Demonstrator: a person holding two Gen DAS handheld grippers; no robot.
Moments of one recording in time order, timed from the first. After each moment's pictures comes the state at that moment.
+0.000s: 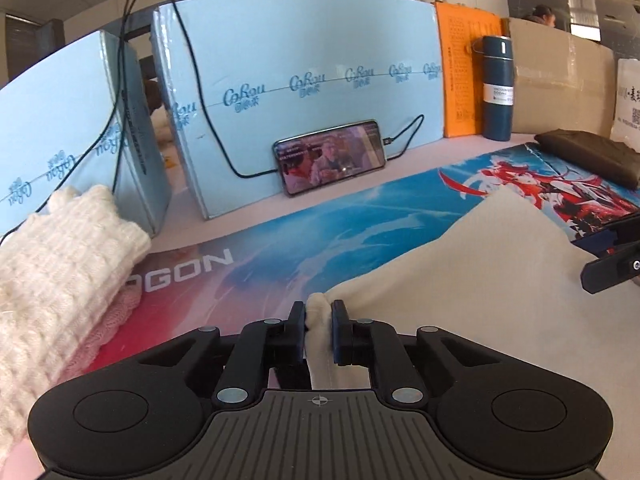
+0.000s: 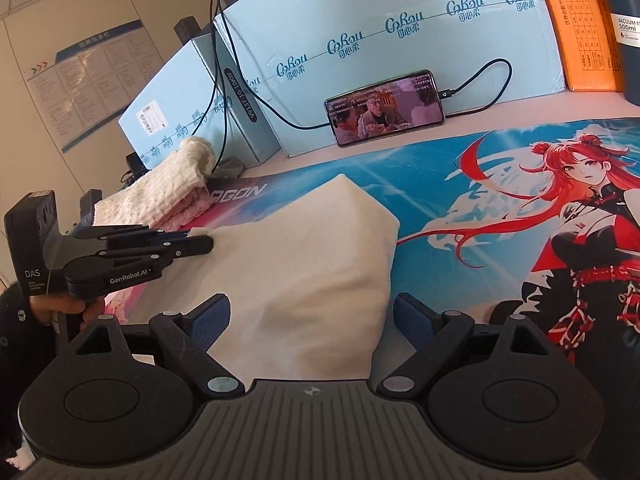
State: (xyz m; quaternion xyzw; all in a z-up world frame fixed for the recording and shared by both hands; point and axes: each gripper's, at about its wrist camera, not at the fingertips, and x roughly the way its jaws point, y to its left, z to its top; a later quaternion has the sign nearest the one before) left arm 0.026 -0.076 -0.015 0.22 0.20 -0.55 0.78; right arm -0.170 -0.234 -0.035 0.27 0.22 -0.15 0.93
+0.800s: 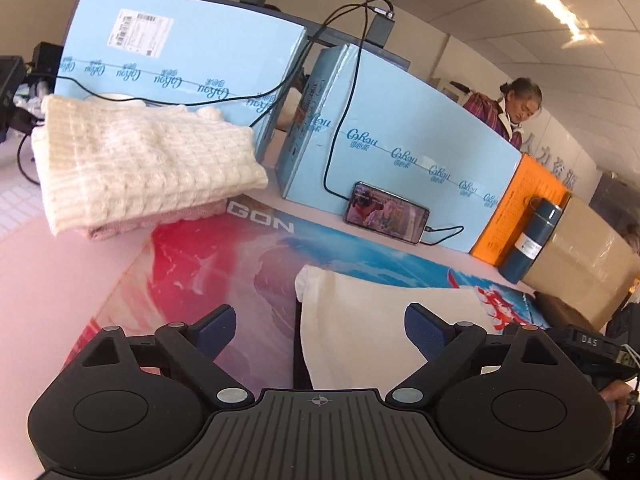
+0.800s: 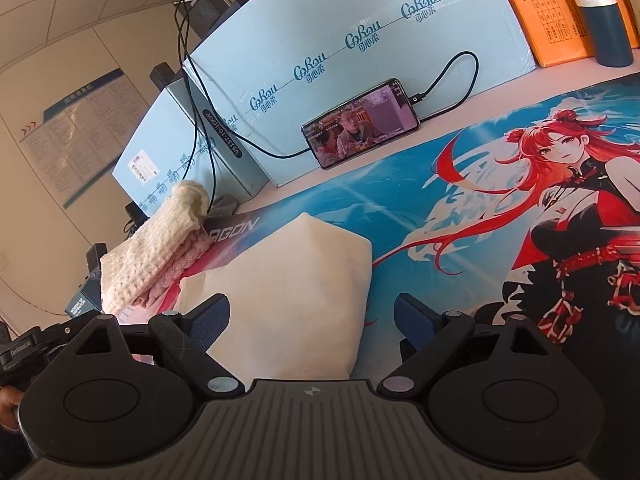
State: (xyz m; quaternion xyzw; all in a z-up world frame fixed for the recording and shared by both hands) left arm -0.003 0.067 0.004 -0.07 0.30 -0.49 0.82; right arm -0.181 -0.257 -0.032 0.34 0.17 -0.16 0.91
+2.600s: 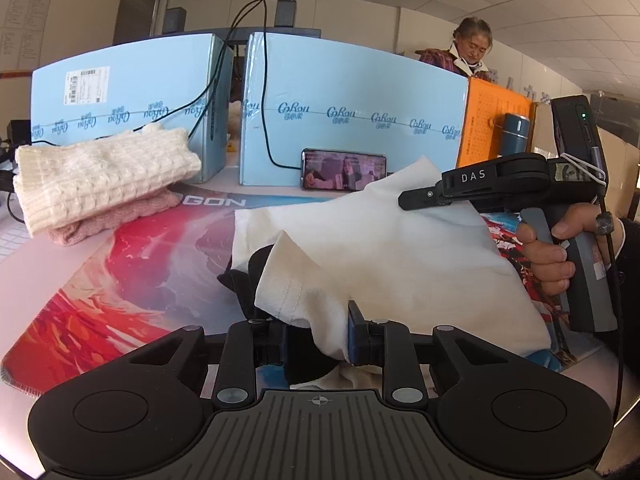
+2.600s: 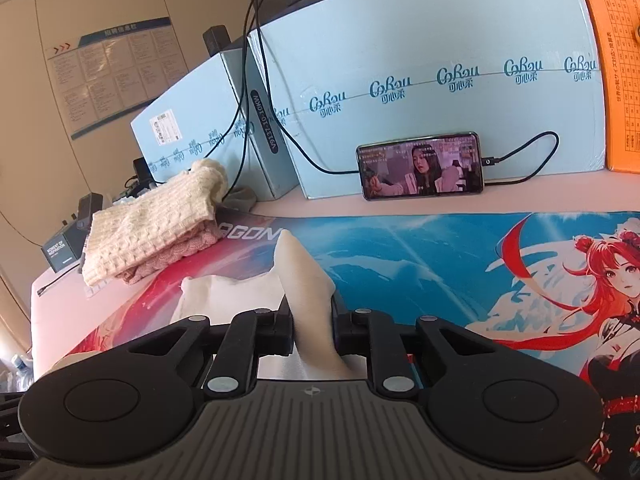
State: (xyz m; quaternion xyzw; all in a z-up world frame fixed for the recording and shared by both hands) left arm -0.107 0.023 -0.021 0.07 0.20 -0.50 0.84; right arm -0.124 -0.242 -0.002 0.20 0.18 -0.15 0.95
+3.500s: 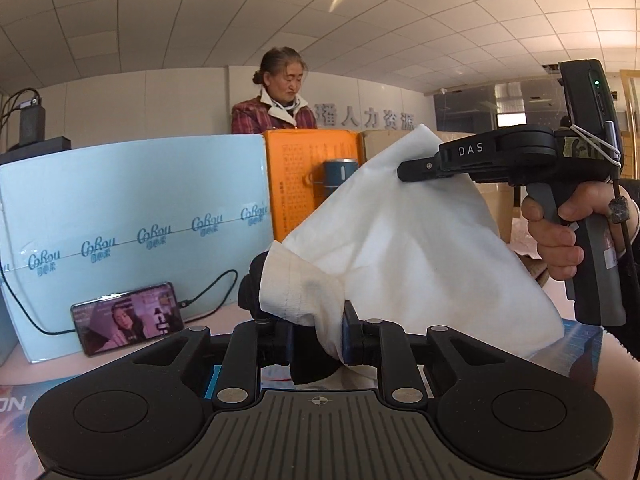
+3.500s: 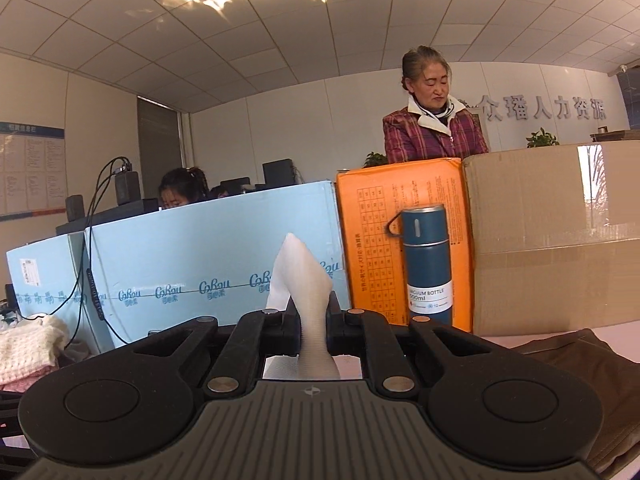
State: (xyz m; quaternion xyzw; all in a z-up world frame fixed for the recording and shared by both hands) left arm -0.178 -0.193 0.020 0.11 0.06 -0.68 0.72; right arm -0.310 -0.332 0.073 0.10 0.01 -0.40 0.91
